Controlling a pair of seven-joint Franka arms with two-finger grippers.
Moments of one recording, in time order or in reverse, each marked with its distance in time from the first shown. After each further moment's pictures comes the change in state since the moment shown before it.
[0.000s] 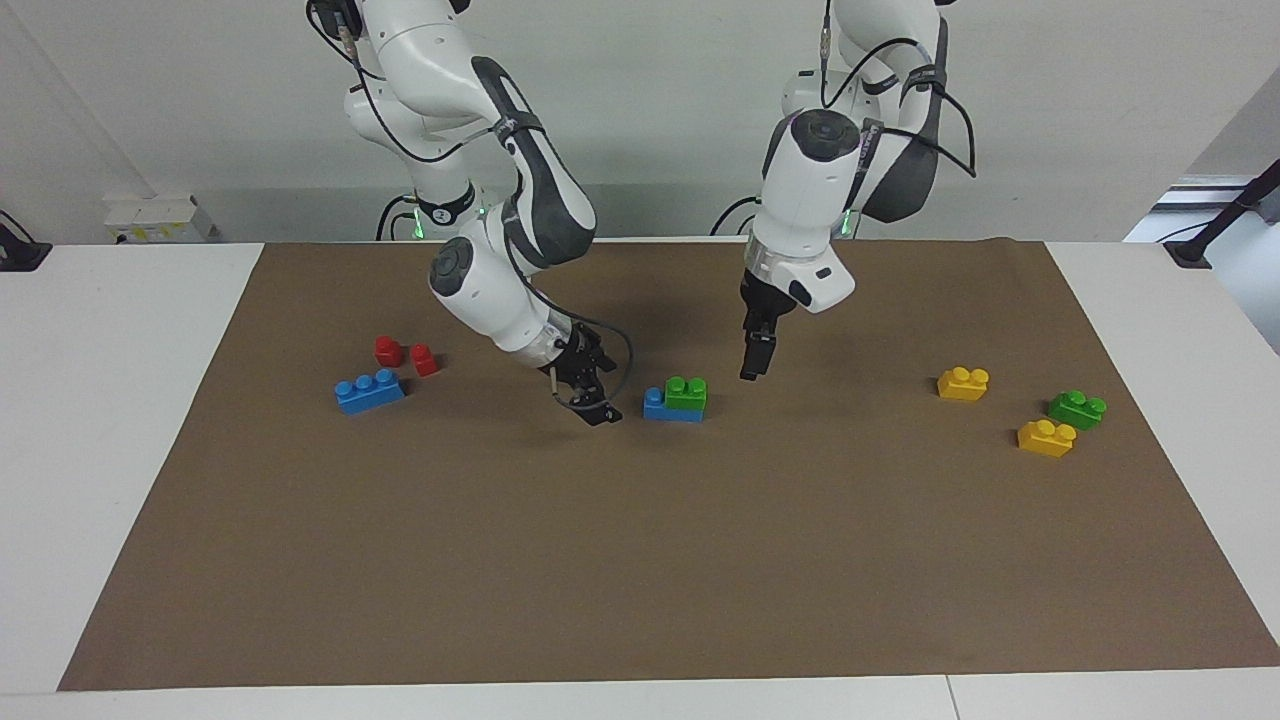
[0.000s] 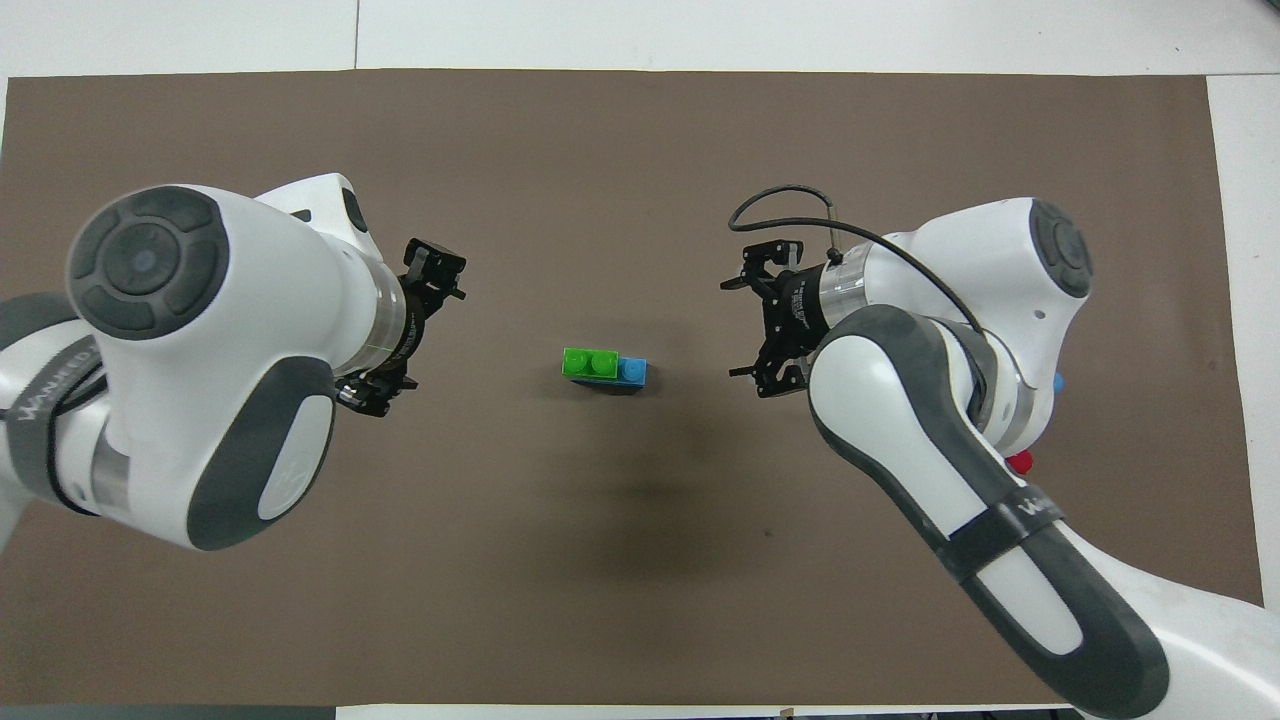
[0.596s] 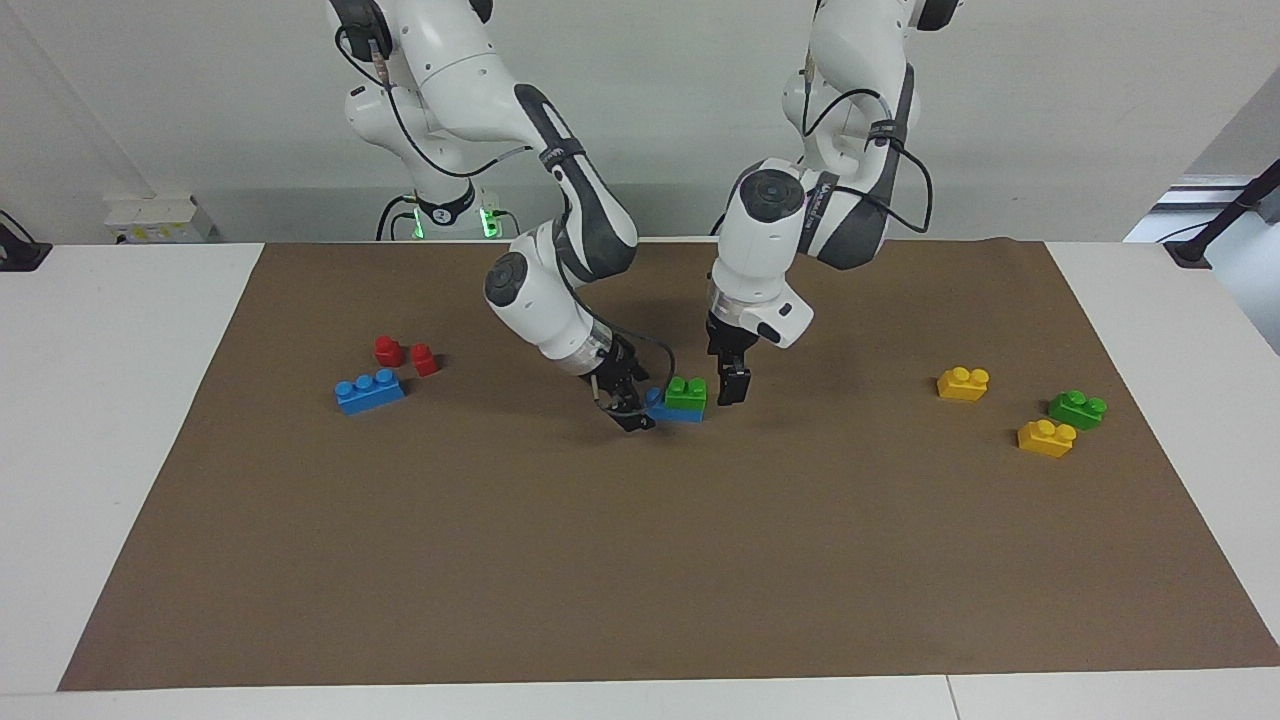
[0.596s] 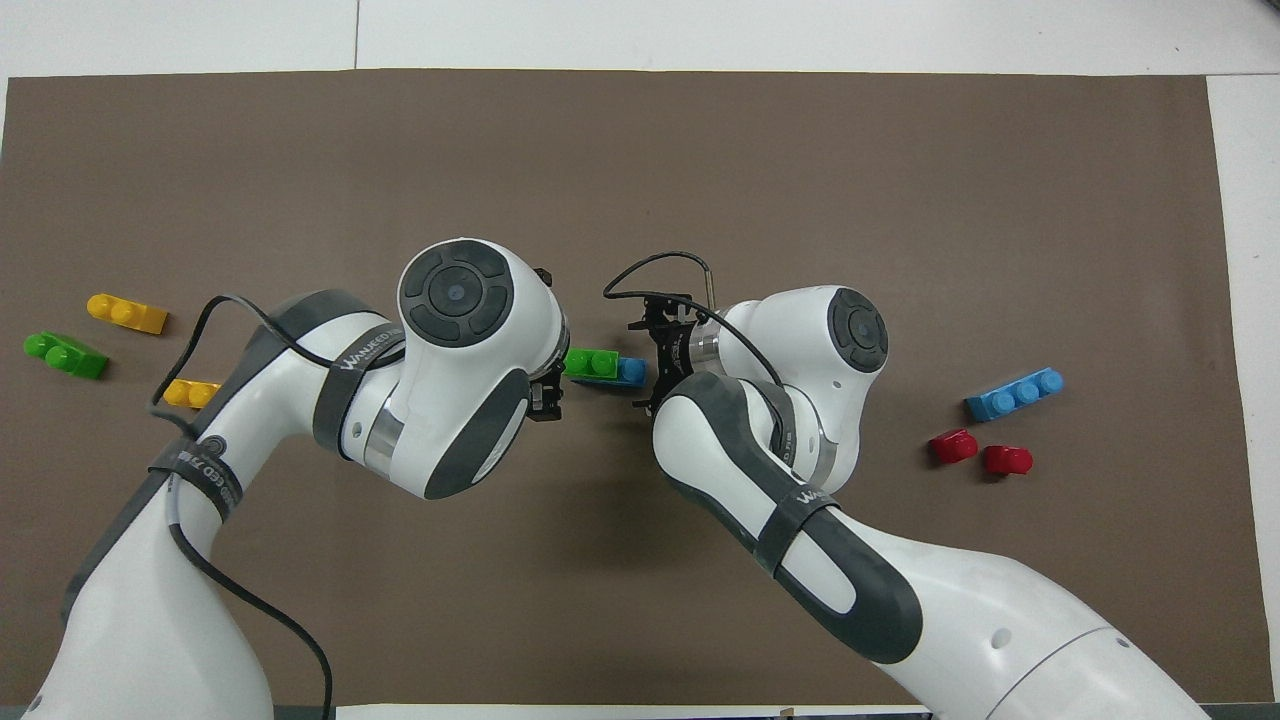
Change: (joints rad) left arm -0.059 0.120 0.002 0.001 0.060 0.069 -0.280; right arm 0.109 0.096 0.000 -0.003 0.066 0.172 0.000
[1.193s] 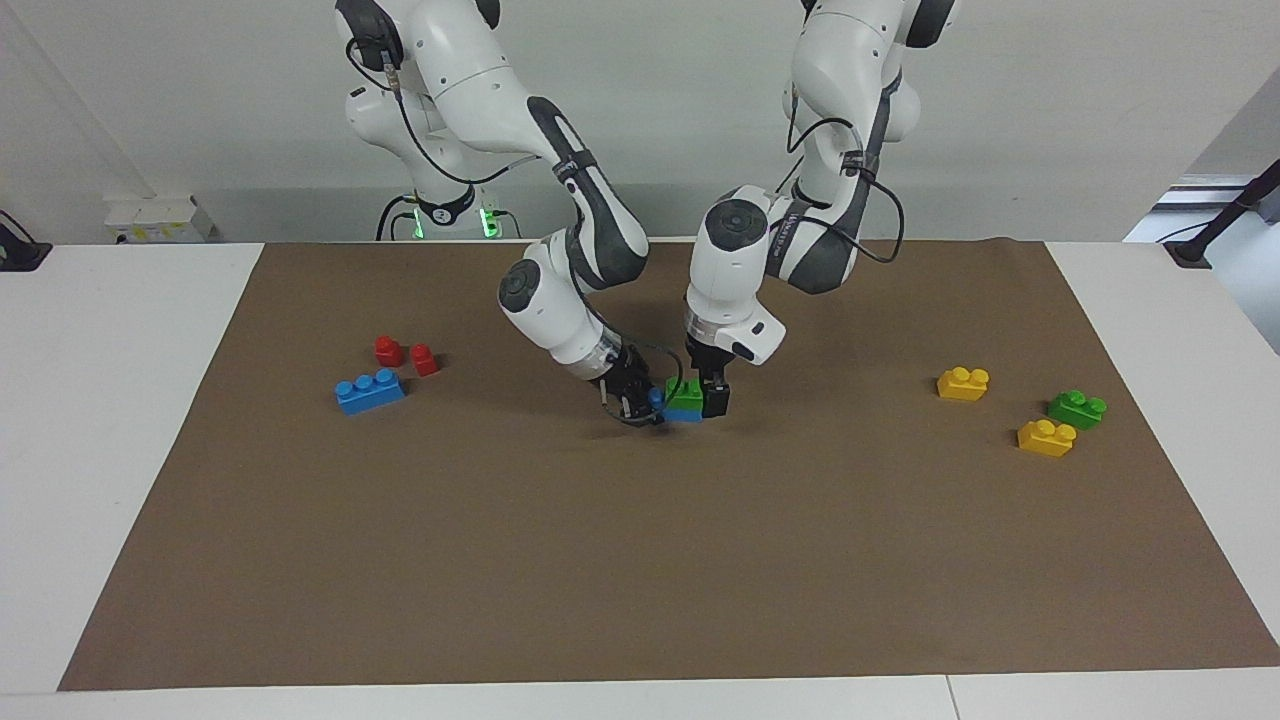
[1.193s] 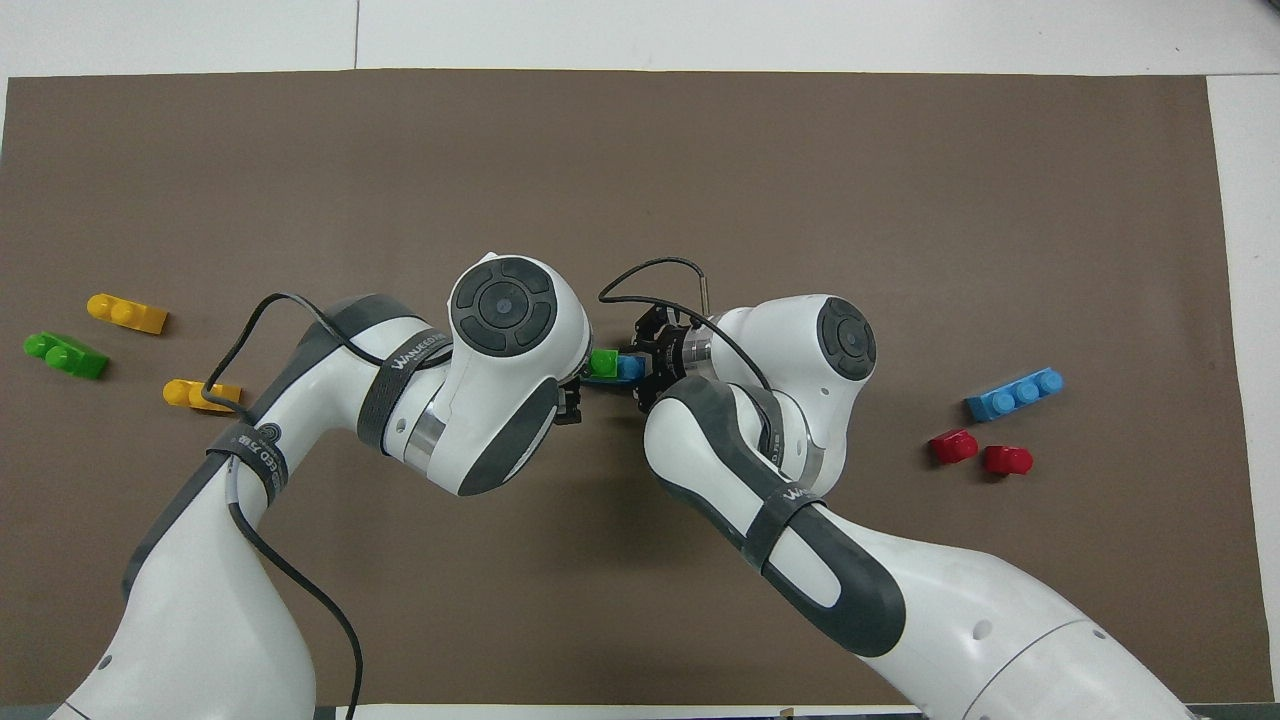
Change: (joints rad) left arm -0.025 0.051 0.000 0.000 0.025 0.042 -0.067; right arm 0.012 0.017 0.000 0.000 0.031 0.023 0.000
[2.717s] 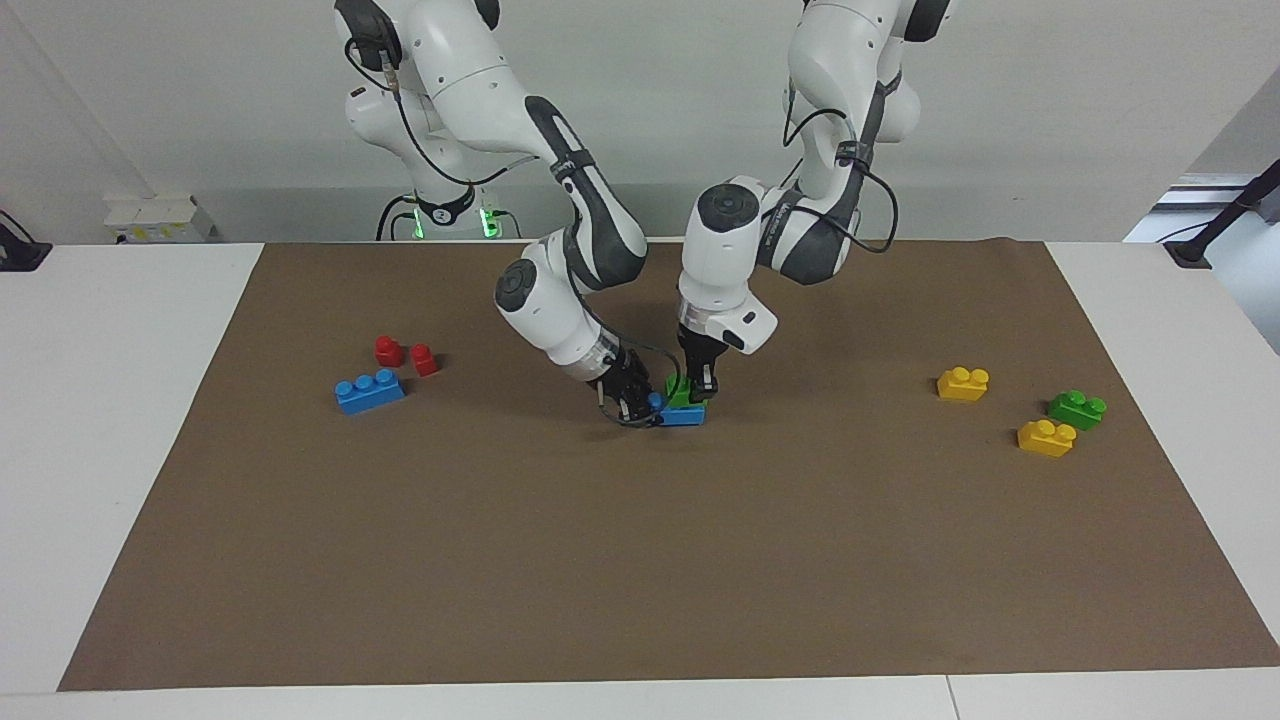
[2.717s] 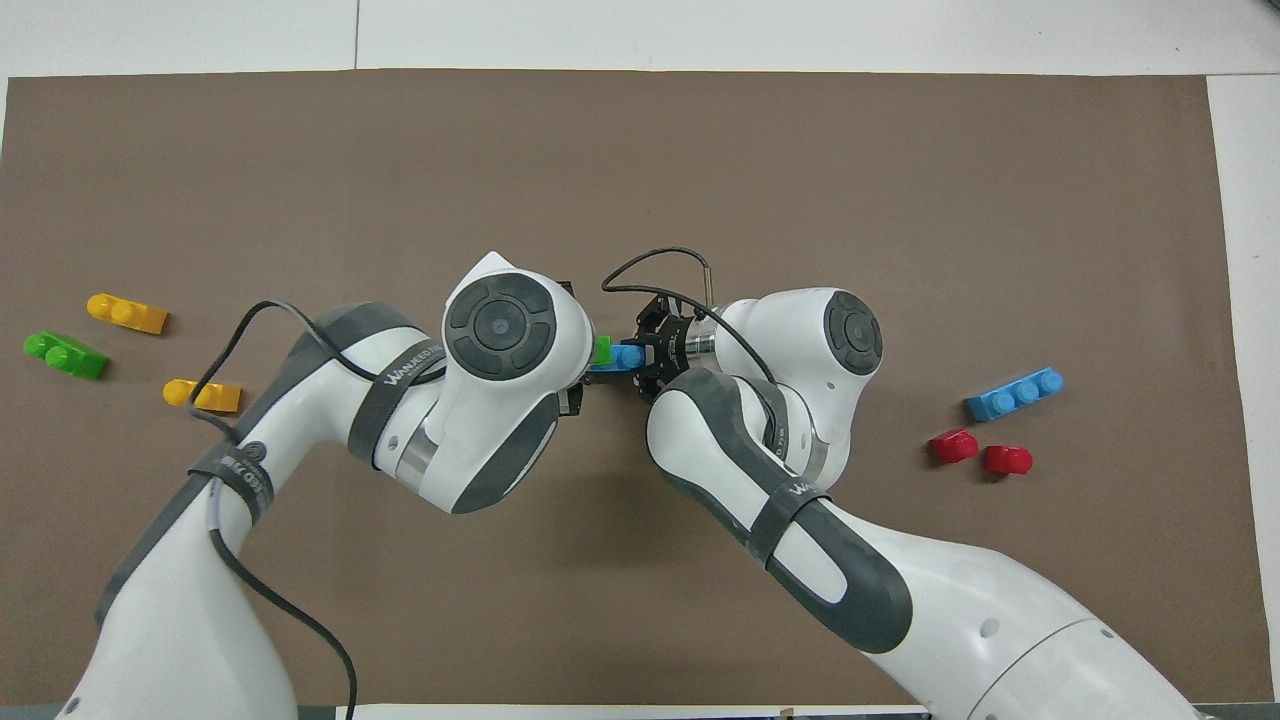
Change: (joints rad) left arm 0.009 -0.081 0.007 -0.014 0.018 0.001 0.038; right arm -0.006 0.000 -0.007 0.016 0.004 0.005 0.001
